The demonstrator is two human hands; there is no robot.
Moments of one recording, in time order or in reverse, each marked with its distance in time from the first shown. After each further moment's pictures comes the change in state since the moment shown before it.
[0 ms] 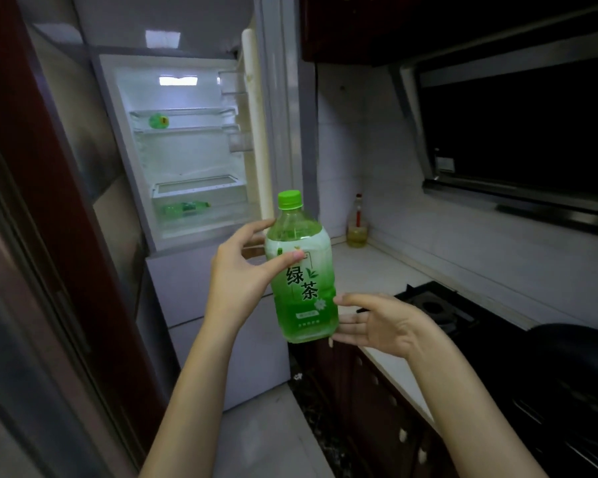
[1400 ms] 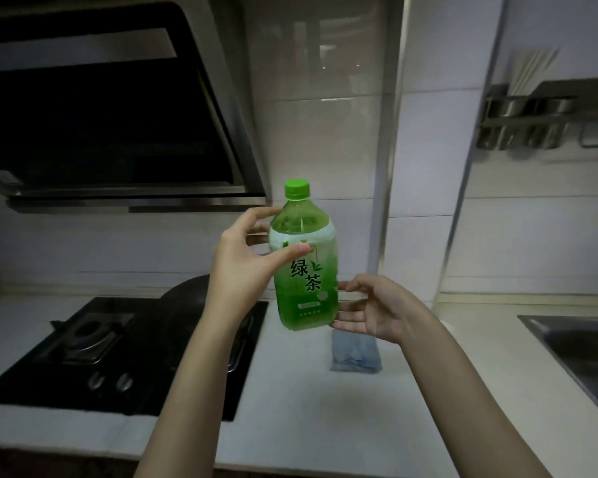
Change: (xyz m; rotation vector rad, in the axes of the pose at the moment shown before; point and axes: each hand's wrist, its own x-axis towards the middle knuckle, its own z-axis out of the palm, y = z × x) left_hand -0.266 0.305 0.408 -0.529 -0.837 0.290; right_hand -0.487 0.058 -0.350 0.425 0.954 -0.282
